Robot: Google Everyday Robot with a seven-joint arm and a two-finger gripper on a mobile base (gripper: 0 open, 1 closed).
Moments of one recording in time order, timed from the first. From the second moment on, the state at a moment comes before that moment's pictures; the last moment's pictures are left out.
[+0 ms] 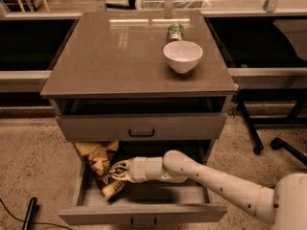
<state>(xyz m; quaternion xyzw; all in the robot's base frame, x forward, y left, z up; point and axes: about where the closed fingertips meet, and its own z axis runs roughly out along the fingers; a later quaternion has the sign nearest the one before) 0.529 0.154 0.462 -0.64 0.48 0.30 0.51</state>
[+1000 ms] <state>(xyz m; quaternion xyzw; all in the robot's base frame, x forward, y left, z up) 0.423 0.121 0.600 -0.70 0.19 0.21 0.66</state>
